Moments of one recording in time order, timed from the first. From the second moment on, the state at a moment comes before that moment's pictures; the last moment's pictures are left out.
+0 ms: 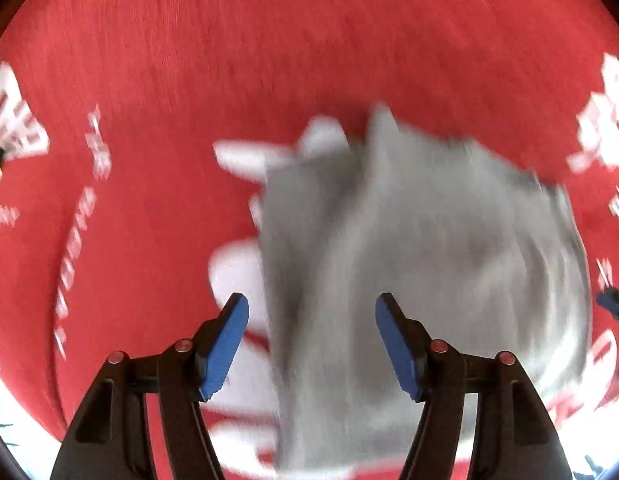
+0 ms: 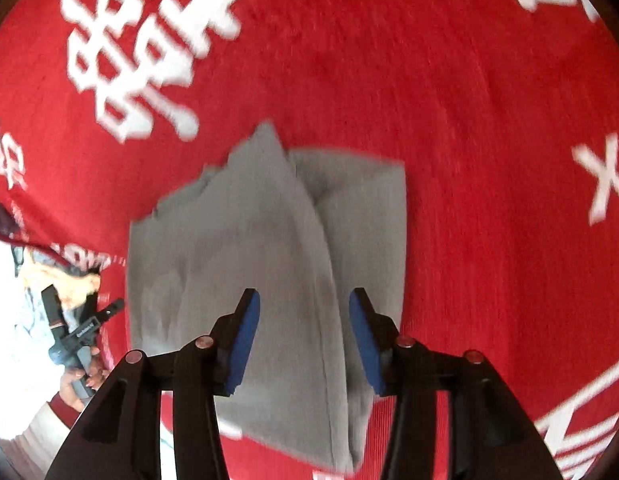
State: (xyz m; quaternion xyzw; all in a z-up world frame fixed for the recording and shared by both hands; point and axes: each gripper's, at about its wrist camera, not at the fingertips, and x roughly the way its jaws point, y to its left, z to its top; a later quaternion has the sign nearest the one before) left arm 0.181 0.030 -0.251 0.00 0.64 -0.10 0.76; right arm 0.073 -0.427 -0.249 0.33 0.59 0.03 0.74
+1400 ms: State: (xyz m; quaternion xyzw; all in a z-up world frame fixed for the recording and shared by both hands) left arm 0.180 -0.015 -0.231 -0.01 0.60 -0.11 0.79; right arm 0.053 -0.371 -0.224 0.21 0.61 0.02 0.77
